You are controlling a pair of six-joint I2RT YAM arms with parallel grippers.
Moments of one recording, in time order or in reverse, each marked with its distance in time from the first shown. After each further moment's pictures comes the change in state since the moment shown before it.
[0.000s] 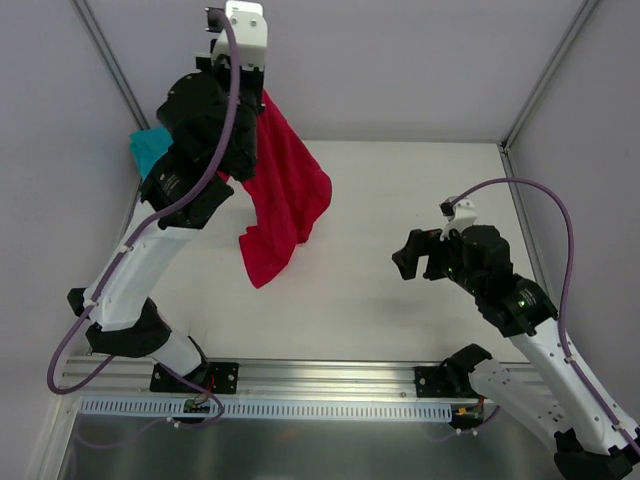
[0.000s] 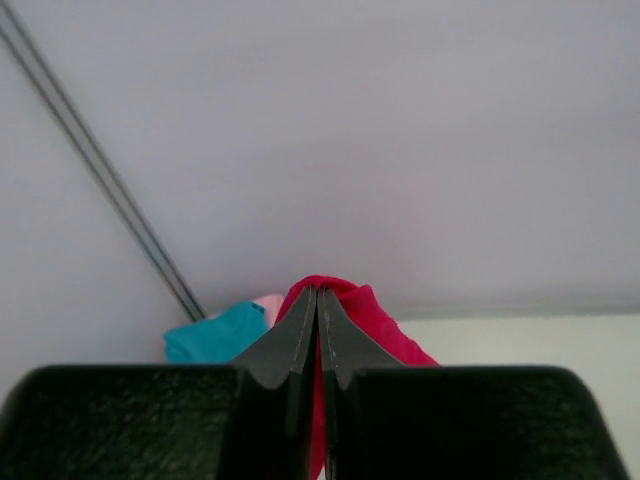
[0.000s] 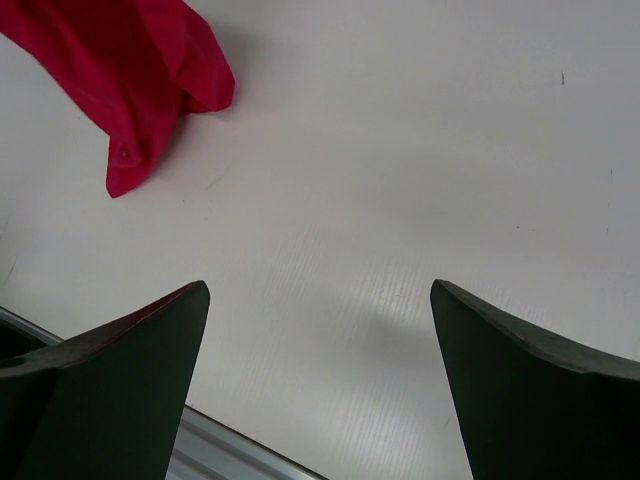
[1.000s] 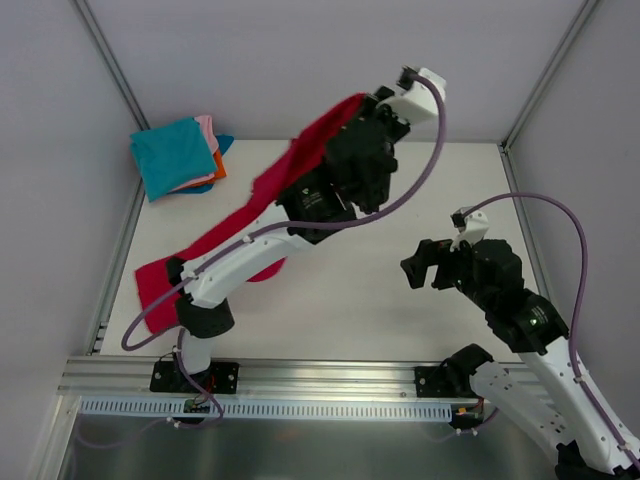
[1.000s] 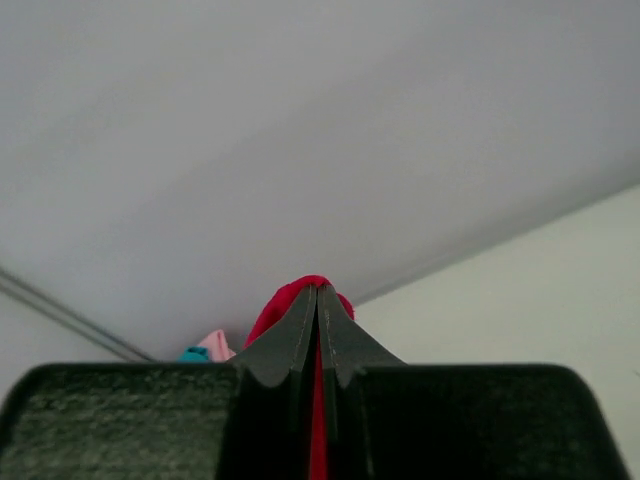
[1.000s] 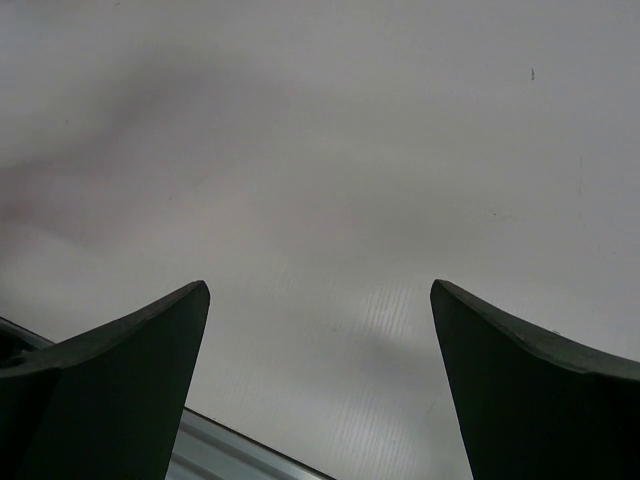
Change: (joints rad) left arm -0.271 0.343 0.227 0.217 -0.098 0.346; right arm 0.000 -0.102 -0.041 -0.037 0.025 -0.006
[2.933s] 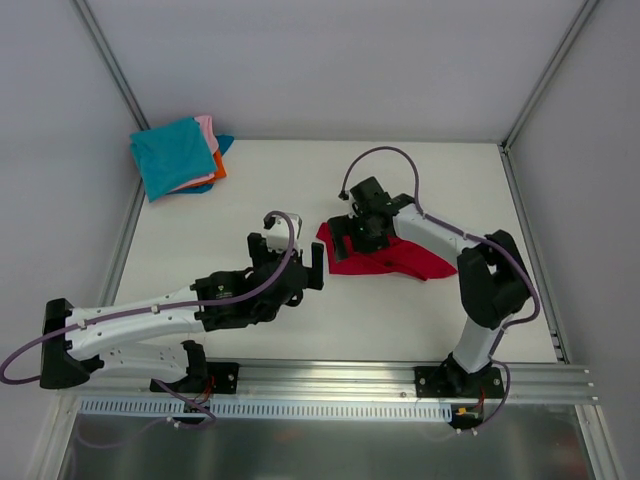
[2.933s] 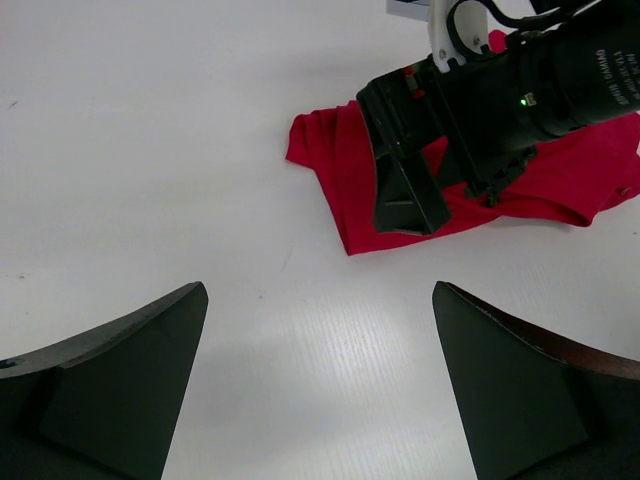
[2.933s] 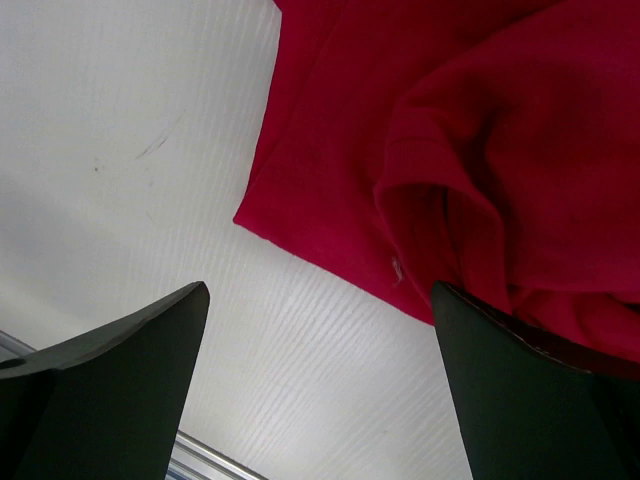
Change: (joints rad) left arm -0.103 -0.831 -1.495 -0.259 0.164 -1.334; right arm 0.060 1.144 0.410 0.077 -0.230 -0.073
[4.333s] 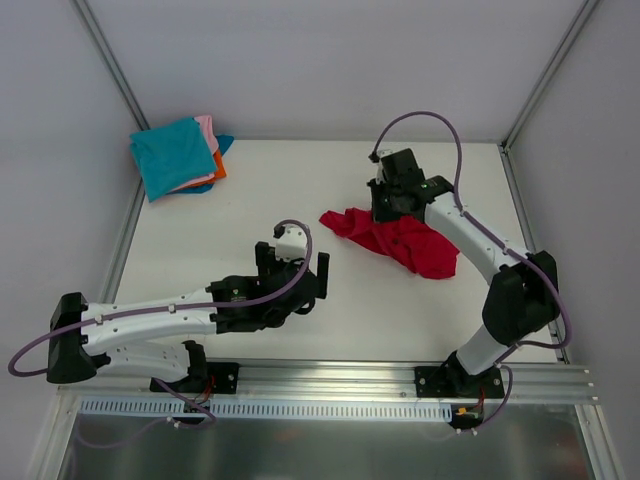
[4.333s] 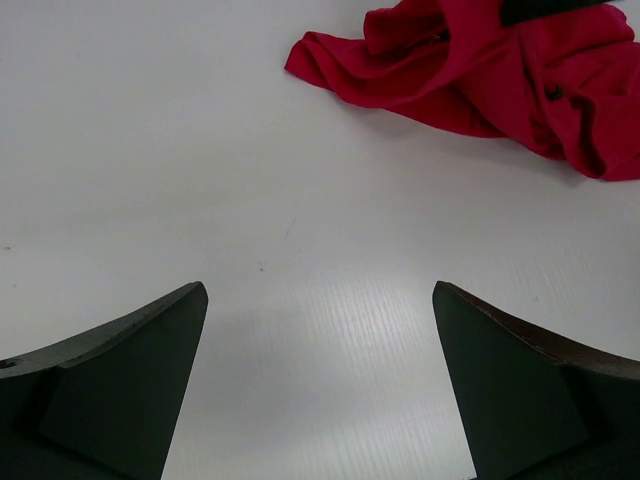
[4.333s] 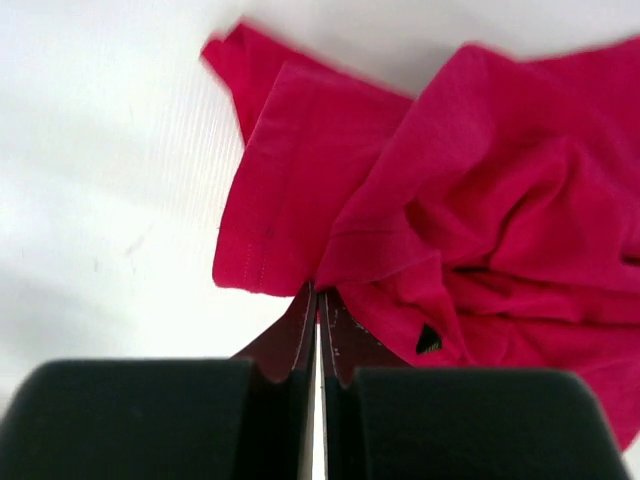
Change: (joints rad) left arm -0.026 0.049 -0.040 -0.025 -0.005 -0.069; right arm -0.127 -0.117 0.146 -0.031 0.160 -0.024
